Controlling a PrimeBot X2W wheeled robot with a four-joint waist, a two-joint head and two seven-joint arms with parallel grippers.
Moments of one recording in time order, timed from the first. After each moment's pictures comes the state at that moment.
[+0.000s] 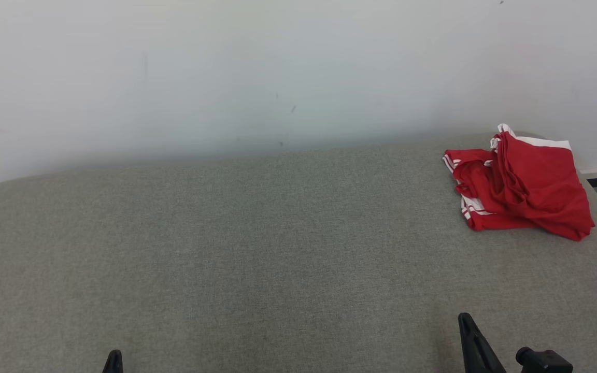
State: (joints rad) left arm 0.14 0.07 0.08 0.18 -0.13 -0.10 -0.23; right arm 0.07 -0.08 0.01 0.27 0.24 0.13 -0.24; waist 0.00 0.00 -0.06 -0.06
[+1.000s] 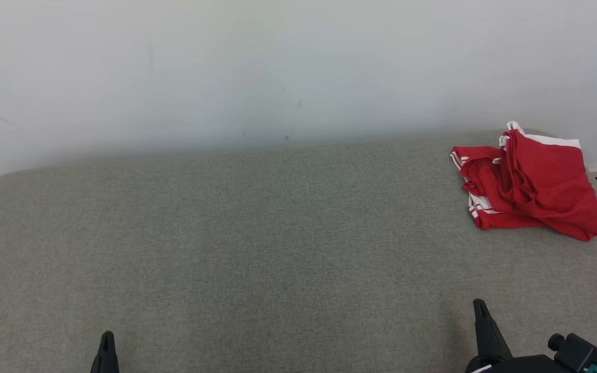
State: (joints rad) left arm 0.06 0.06 0.08 0.20 -0.68 -0.11 -0.11; right arm 0.01 -0.07 -0.03 0.26 0.74 0.13 -0.11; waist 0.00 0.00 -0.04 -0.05
